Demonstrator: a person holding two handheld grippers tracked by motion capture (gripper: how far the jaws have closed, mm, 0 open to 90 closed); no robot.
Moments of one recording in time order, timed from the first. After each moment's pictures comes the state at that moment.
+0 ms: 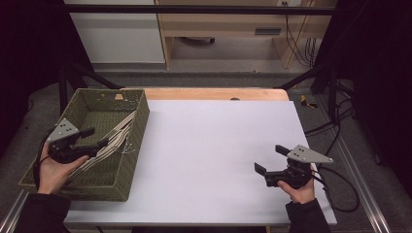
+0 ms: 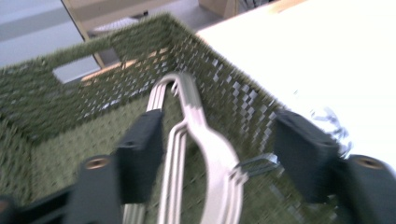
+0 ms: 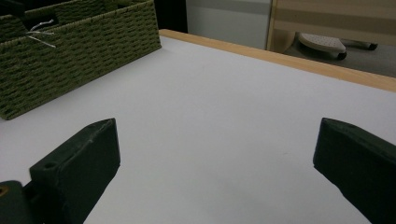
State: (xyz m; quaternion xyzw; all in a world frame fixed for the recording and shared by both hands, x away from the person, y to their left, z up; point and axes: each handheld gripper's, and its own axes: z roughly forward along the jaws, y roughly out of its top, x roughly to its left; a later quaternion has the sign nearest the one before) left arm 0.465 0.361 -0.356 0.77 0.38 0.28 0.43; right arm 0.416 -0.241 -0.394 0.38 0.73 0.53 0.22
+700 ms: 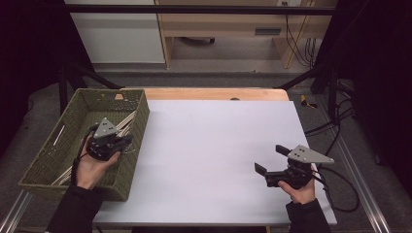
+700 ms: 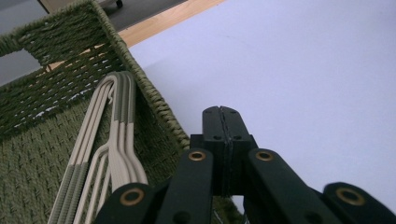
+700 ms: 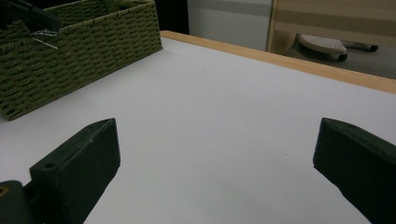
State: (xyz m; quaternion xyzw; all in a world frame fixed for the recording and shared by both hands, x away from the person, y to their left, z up) left arm 0.480 0.281 -0.368 0.81 0.38 0.25 0.38; right arm 0.415 -0.242 -0.393 0.38 0.73 0.53 0.22
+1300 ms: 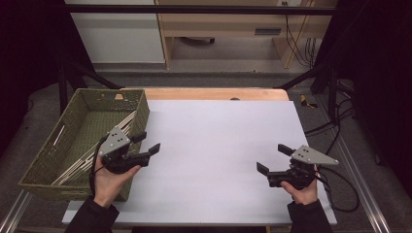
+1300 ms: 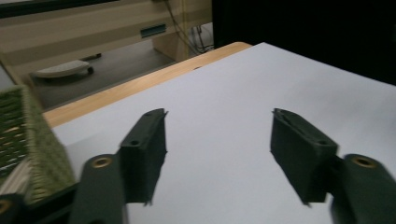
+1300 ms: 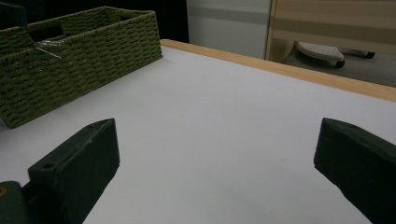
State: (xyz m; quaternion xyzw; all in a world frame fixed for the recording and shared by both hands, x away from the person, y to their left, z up) left arm 0.434 0.224 -0.353 0.76 0.32 0.24 0.51; right arm 0.411 -0.246 -0.389 0.37 0.72 0.54 0.22
